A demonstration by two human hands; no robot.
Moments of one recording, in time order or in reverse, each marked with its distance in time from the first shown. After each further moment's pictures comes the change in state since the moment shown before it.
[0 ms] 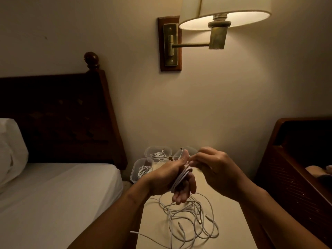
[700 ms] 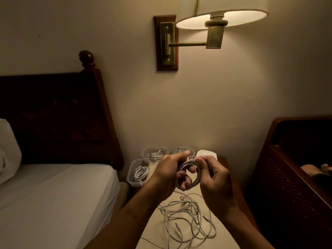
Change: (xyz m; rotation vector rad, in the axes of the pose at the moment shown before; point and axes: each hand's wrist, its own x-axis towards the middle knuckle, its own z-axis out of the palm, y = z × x) left_hand 0.003 0.017 0.039 -0.265 0.531 0.162; right_hand -0.024 -0.026 0.045 0.435 0.485 0.551
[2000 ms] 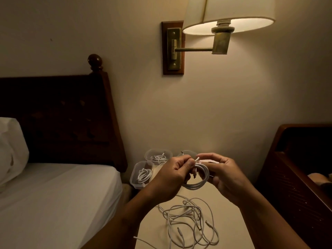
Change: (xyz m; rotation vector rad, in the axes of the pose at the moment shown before) left_hand -0.008 -0.005 -0.015 0.489 -0.013 0.354; right_hand 0.047 -0.013 -0.030 0.507 -0.323 0.582
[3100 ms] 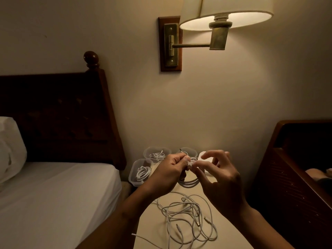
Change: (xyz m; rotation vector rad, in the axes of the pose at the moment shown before) left_hand 0.008 -0.006 0.000 -0.046 0.036 -0.107; right_hand -0.016 0.034 0.003 -1.127 0.376 -1.030
